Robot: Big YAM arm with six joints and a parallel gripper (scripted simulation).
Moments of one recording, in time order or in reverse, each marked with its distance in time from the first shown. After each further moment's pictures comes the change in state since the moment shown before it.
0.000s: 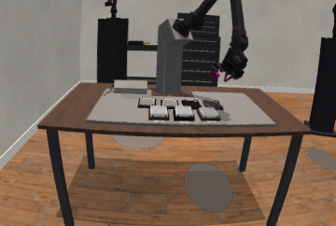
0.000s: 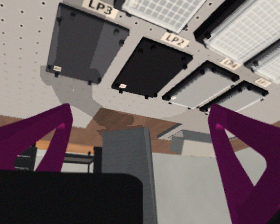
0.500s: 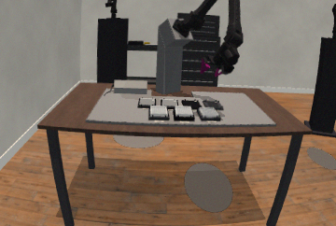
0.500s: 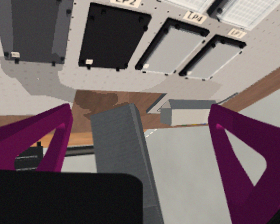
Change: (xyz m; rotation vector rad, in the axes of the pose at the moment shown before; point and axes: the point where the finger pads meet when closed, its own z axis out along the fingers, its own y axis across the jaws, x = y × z) arm 0.039 -0.052 -0.015 0.092 0.086 0.142
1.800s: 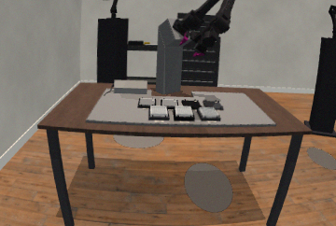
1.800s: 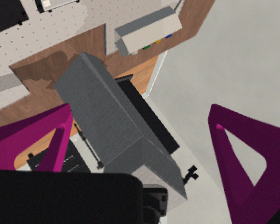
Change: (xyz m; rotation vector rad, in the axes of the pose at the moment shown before) arm 0.113 -0.115 -0.043 0.207 0.235 0.427
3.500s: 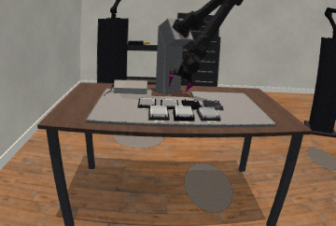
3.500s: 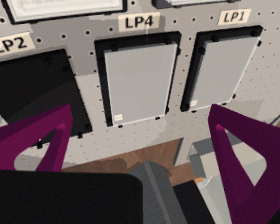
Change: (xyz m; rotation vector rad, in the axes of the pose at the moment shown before) arm -0.087 0.100 0.176 -0.359 -0.374 -0.001
